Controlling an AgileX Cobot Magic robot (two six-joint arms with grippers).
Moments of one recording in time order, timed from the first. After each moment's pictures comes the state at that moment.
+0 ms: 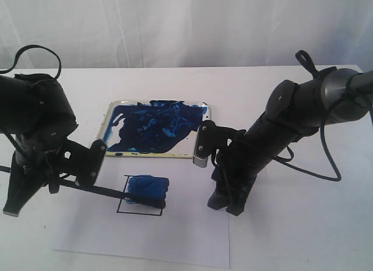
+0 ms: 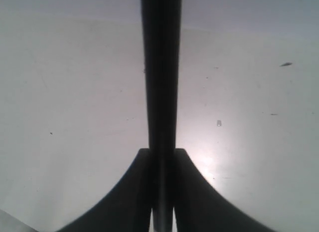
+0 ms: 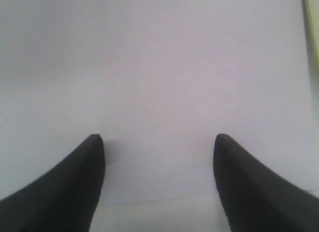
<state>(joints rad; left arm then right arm) -0.61 1.71 -0.97 0.64 0.96 0.70 0.39 1.97 -1.08 0.64 0.65 -1.50</state>
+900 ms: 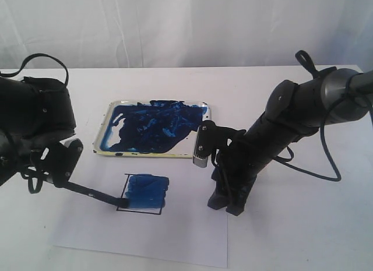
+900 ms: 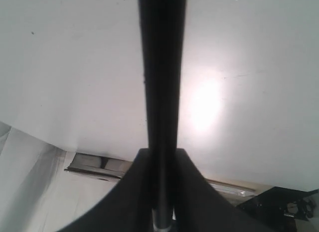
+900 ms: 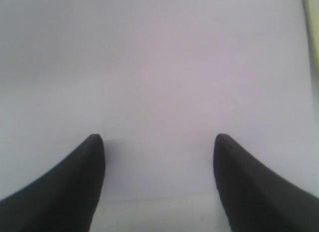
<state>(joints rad) -0.61 1.72 -0.97 0.87 1.19 0.62 0.39 1.97 -1.08 0.64 0.65 -1.50</state>
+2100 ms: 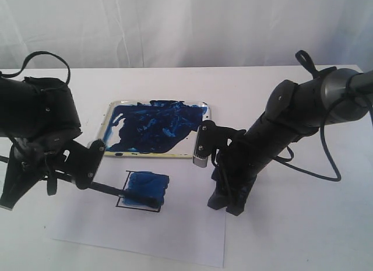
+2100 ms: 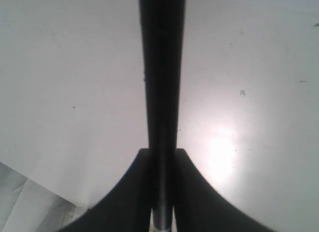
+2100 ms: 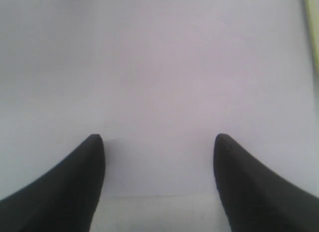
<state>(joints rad) -0.64 1.71 -0.97 0.77 1.01 0.65 0.39 1.97 -1.08 0.64 0.66 -1.50</state>
